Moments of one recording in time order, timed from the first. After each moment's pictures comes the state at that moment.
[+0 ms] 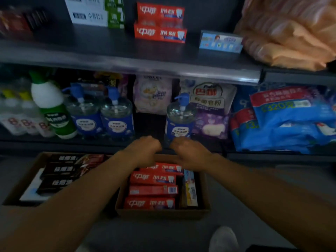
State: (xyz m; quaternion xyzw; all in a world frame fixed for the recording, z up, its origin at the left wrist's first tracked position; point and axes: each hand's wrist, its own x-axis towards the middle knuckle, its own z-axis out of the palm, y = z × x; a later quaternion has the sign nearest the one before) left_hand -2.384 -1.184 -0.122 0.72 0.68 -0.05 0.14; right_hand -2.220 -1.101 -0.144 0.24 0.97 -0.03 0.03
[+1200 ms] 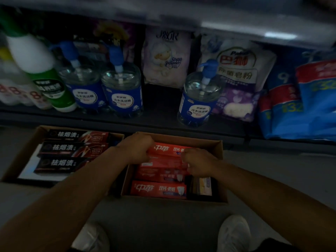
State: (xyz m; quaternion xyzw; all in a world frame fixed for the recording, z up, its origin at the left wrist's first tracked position) left_hand -2.446 -1.181 -0.231 0.68 0.69 -0.06 0.26; right_hand -2.232 -1.089 -0.259 0.23 0.94 -0.17 0.20
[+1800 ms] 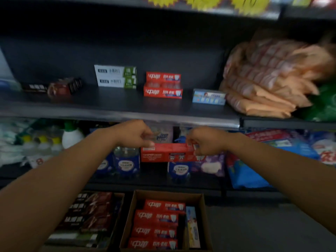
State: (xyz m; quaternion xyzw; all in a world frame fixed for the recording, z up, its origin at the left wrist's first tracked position) left_hand -2.429 -1.197 0.048 0.70 0.70 0.05 0.12; right_hand -2.198 -1.082 0.043 0.24 0.97 0.05 0.07
